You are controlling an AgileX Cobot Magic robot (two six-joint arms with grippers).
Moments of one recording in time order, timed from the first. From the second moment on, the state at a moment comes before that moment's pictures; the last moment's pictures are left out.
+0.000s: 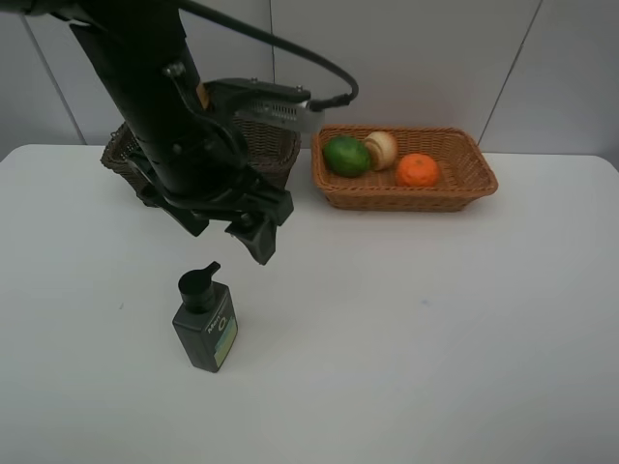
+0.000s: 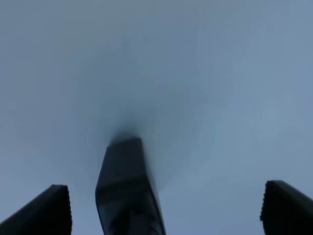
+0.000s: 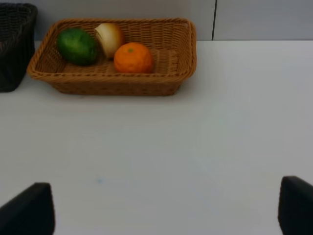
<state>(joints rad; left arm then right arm) -0.70 1.68 -1.22 -0.04 0.94 -0.19 0.03 0.00 -0.52 0.01 1.06 0.01</state>
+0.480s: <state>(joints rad) -0.78 1.68 -1.15 0.14 0.90 -0.52 0.03 0.00 -0.52 0.01 1.06 0.01</state>
